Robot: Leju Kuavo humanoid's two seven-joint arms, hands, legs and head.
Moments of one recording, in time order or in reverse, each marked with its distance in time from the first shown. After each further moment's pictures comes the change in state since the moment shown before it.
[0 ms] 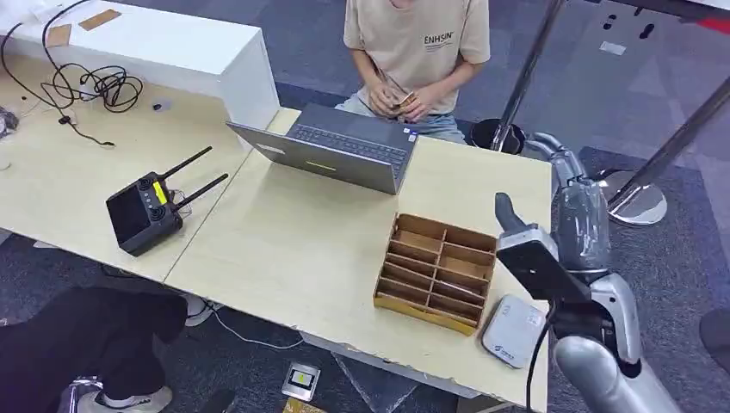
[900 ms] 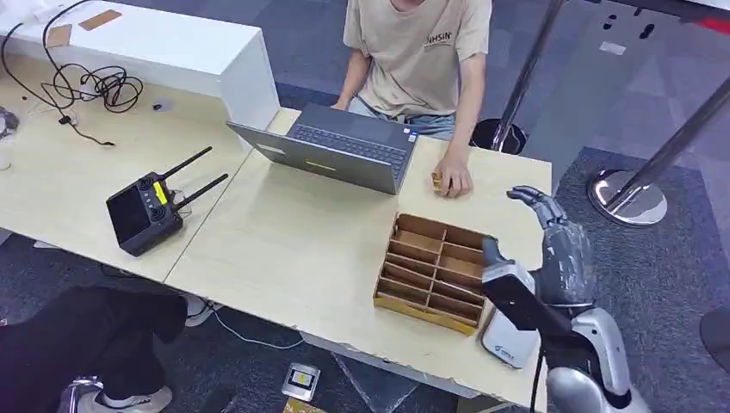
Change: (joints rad) left arm -0.001 0.000 0.001 0.000 0.014 0.007 0.000; right arm 0.134 -0.010 0.006 0.045 0.060 -0.031 -0.006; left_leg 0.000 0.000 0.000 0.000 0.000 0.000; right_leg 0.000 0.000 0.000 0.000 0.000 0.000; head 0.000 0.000
